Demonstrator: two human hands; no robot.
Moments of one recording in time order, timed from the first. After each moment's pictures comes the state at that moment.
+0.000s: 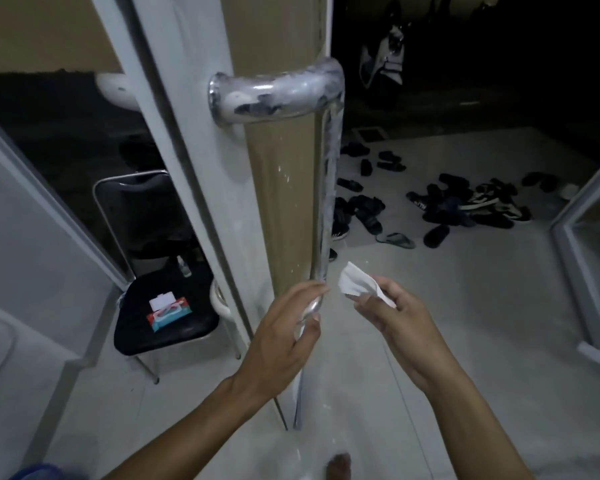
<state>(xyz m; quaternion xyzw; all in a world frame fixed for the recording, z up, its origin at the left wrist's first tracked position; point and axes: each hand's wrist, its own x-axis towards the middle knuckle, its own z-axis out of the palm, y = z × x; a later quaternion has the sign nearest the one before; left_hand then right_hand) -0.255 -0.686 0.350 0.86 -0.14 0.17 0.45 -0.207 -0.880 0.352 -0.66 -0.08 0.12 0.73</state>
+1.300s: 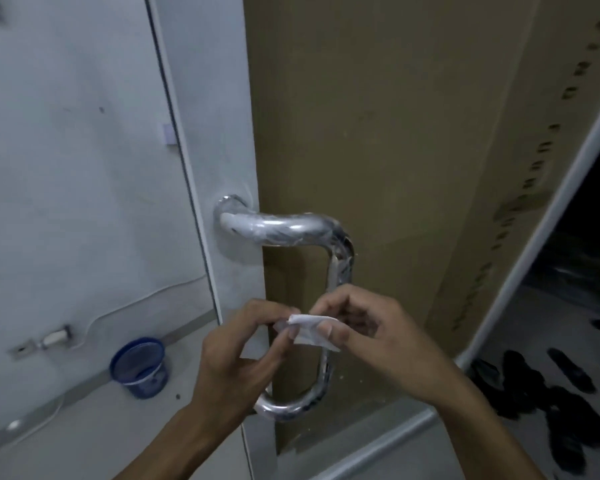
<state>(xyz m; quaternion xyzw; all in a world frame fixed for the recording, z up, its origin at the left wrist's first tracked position) -0.194 -0.800 0.480 0.80 0.14 0.56 0.18 -0.011 -0.877 0.516 -0.47 -0.66 0.35 0.47</state>
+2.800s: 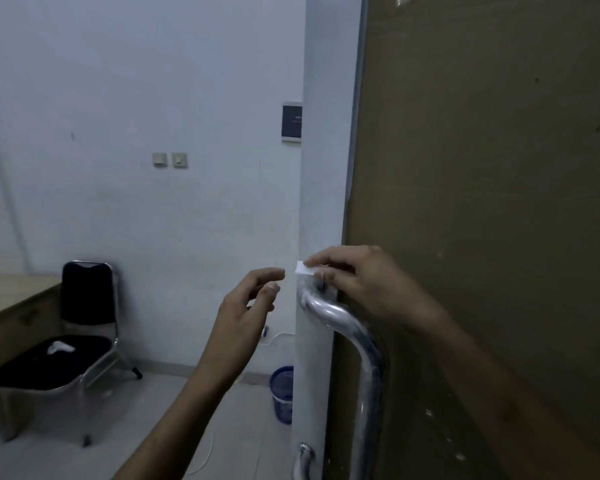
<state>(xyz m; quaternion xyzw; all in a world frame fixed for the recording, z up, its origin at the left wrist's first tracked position) -0.168 -0.830 0.567 0.53 0.55 0.64 0.11 0.004 -0.727 0.637 -0.22 -0.91 0.18 0.31</state>
